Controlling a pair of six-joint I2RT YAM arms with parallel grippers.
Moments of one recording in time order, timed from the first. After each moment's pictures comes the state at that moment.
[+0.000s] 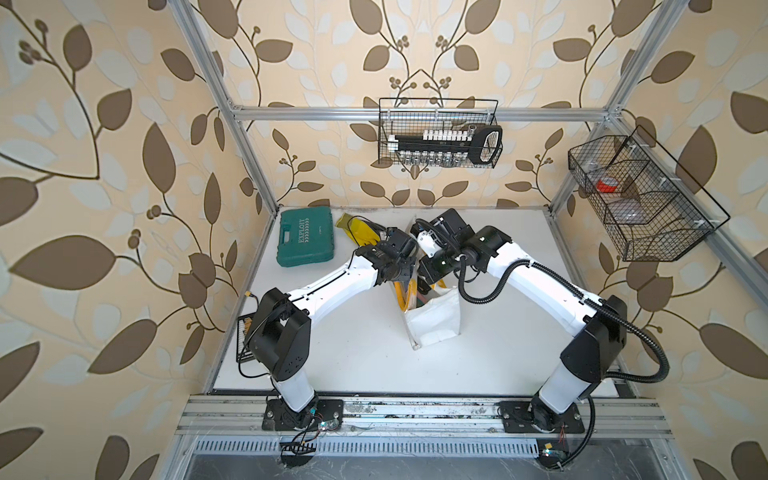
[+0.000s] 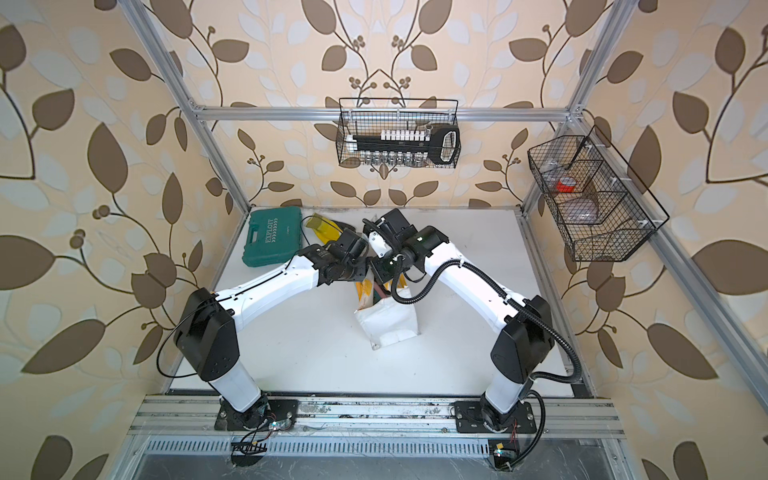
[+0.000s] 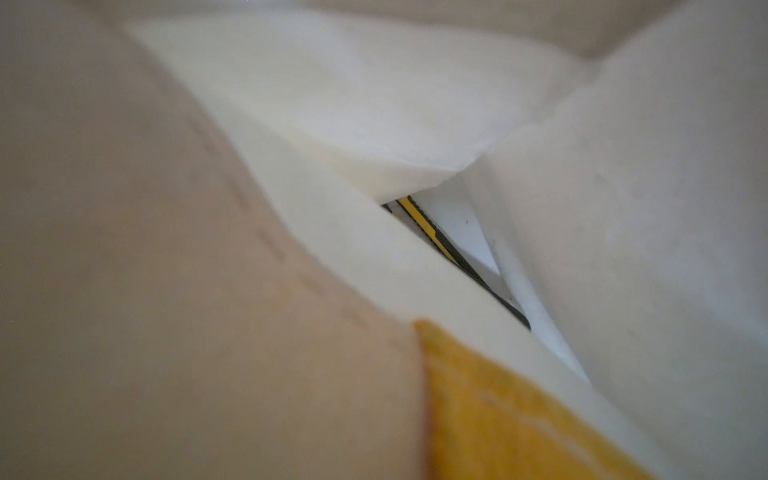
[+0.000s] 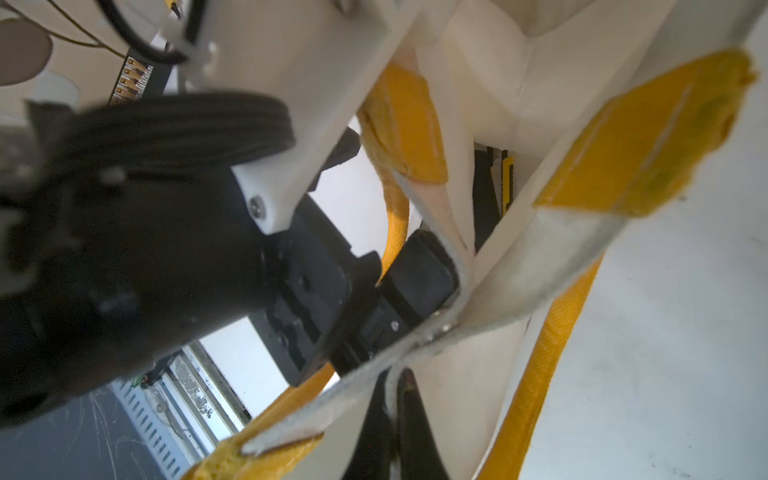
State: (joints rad) left arm -0.65 1.70 1.39 -0.69 -0.23 -0.59; right arm 0.66 1.74 1.69 -0.95 -0.17 0.11
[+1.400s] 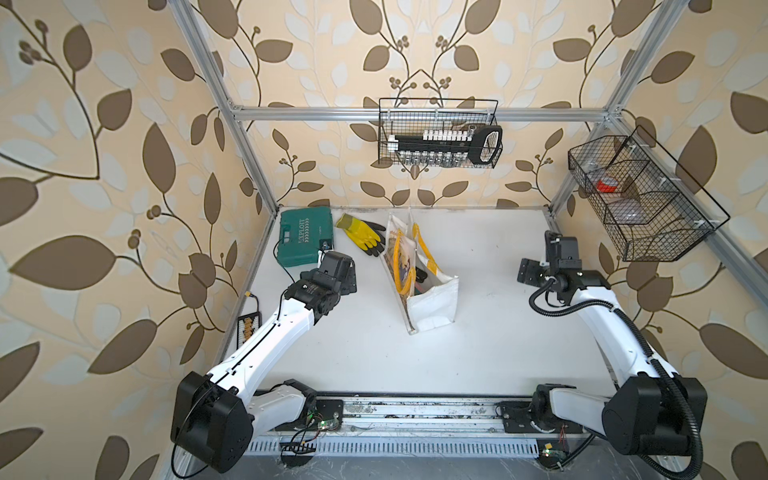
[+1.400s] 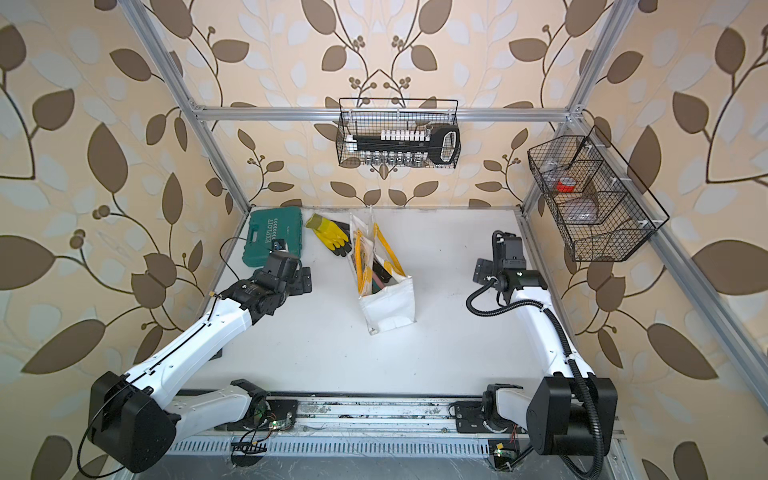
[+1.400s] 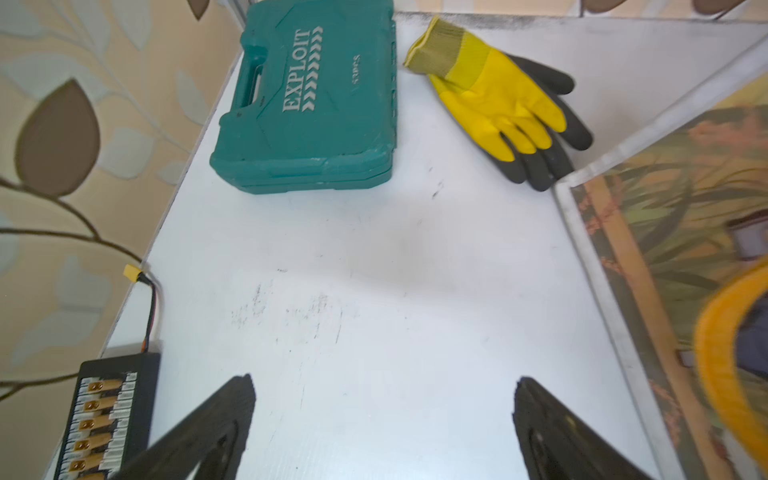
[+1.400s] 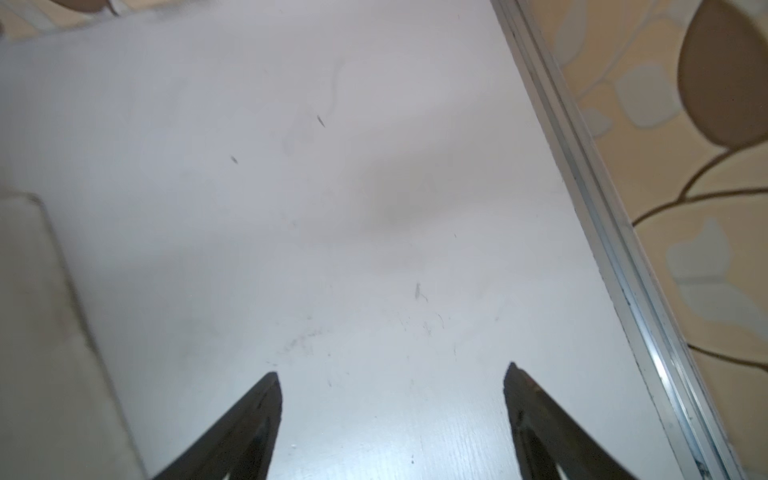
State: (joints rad) left arm -0.37 1.14 0.82 -0.53 -0.52 -0.38; right arm -0.04 1.23 0.89 -0.60 0.23 0.25
